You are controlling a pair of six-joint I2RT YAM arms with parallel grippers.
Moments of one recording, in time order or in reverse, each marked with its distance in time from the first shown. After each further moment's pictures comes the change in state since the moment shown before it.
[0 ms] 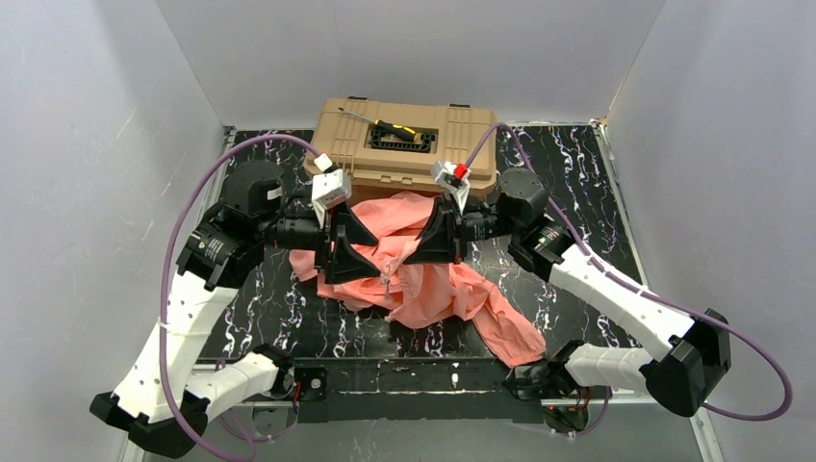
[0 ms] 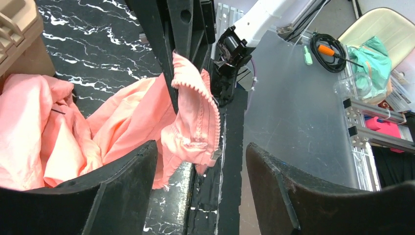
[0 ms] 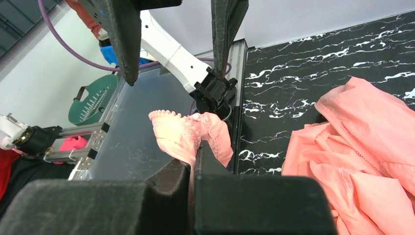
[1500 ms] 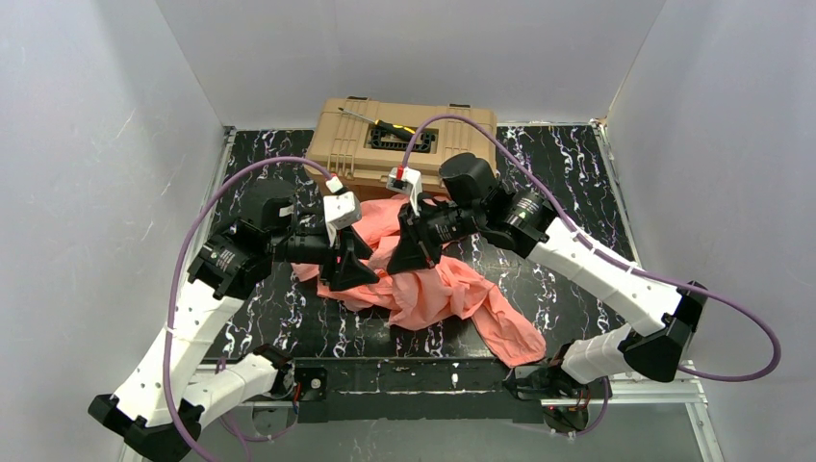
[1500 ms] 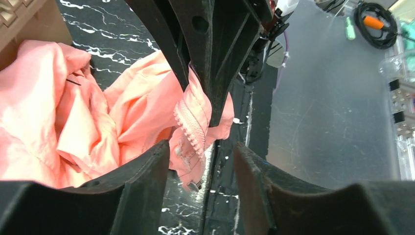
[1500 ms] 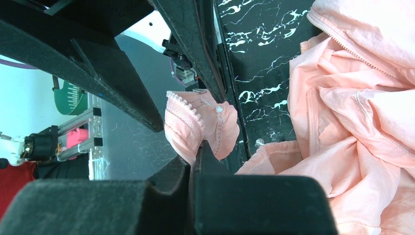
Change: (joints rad) left arm -0.046 -0.048 -0.144 0.014 -0.135 0.105; right arm 0.195 0.207 0.468 -0.837 0.349 -0.164
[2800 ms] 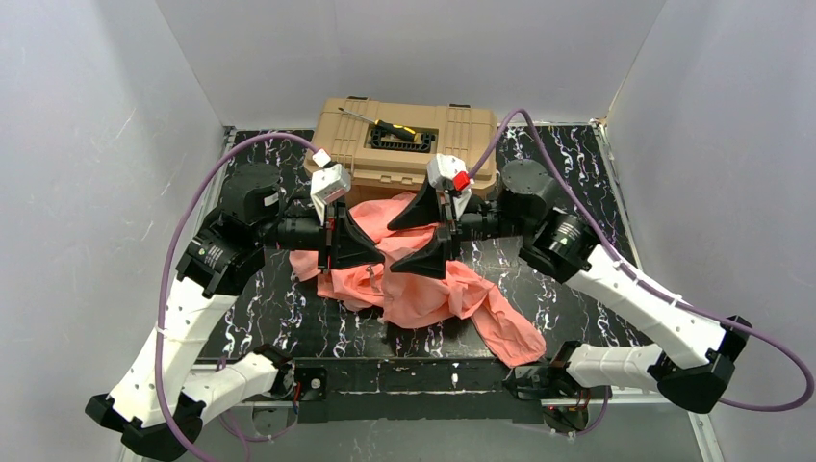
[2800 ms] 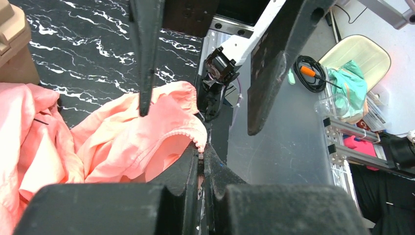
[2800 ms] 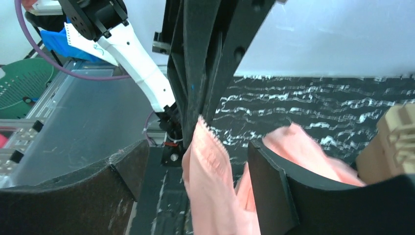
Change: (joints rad) left arm -0.003 0.030 0.125 0.114 0.113 -0.285; right arm -0.015 -0.231 -0.177 0.457 -0.067 -0.188
